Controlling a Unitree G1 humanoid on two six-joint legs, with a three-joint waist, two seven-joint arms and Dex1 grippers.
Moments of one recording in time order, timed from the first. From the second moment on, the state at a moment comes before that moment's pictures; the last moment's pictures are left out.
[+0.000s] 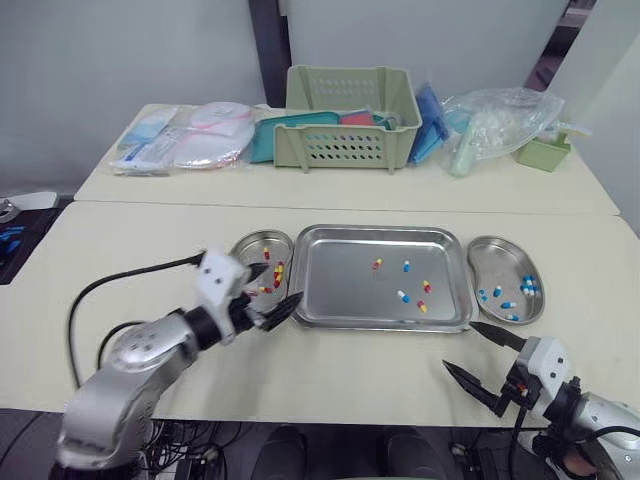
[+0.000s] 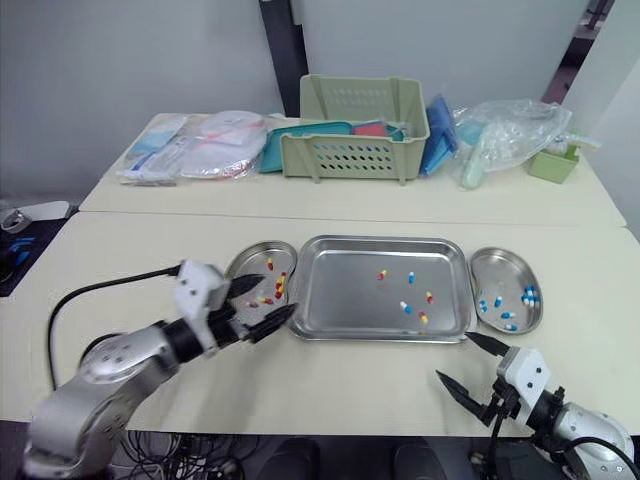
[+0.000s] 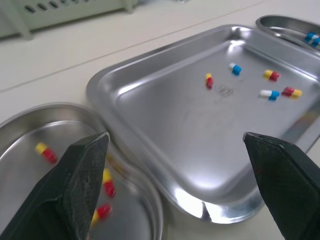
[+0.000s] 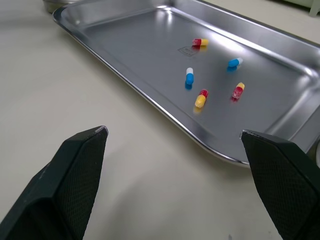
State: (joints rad) left arm -0.07 0.59 0.04 -0.58 -0.50 0.69 -0.52; right arm 0.41 -0.53 -0.18 -0.34 0.30 -0.08 0.86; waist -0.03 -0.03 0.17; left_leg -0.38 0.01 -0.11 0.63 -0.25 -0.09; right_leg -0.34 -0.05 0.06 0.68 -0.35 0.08
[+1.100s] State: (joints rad) left arm -0.65 0.18 -0.33 0.17 -0.16 0.66 -0.47; right arm 0.47 -0.49 -0.13 -0.40 0.25 -0.14 0.72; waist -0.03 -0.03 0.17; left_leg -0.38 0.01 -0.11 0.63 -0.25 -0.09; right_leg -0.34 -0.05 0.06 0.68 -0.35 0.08
